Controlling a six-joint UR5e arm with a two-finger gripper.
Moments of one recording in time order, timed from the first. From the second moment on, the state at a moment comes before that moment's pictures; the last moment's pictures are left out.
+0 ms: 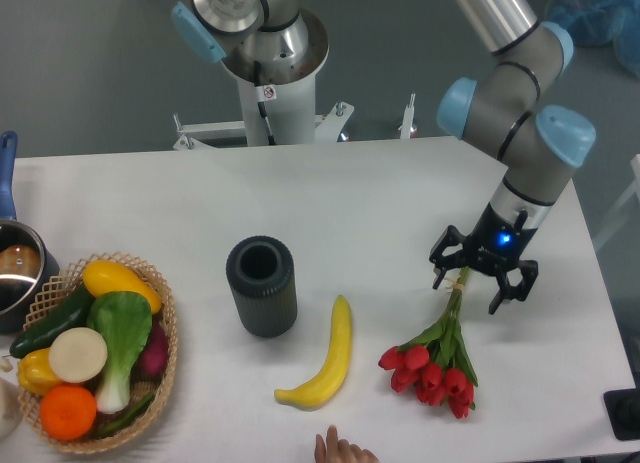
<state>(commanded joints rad) 2.85 -2.15 -1.63 -0.89 0.98 1.22</state>
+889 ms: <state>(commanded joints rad) 2.85 -2.21 -1.60 -0.87 0.96 1.22</state>
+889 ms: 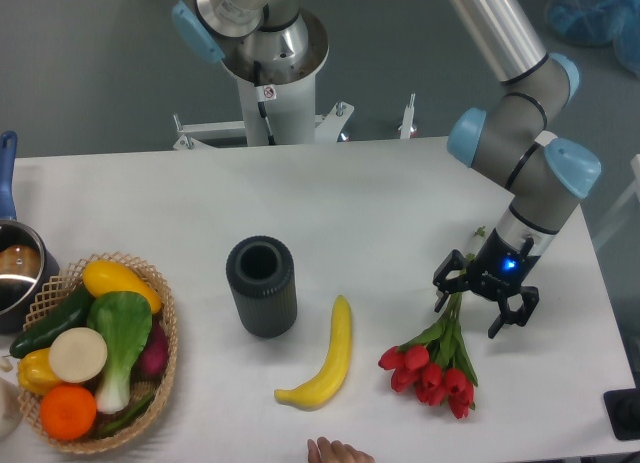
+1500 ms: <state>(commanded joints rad) 2.82 -2.22 -1.61 -0.87 0.96 1.23</state>
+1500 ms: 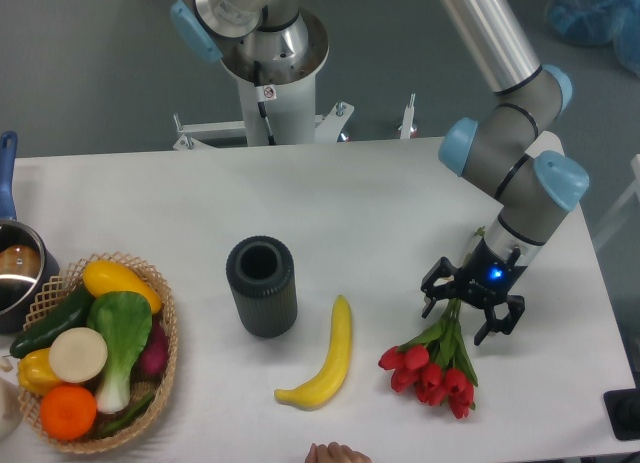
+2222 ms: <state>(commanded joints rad) 2.83 -2.22 -1.62 -0.86 0.96 1.28</state>
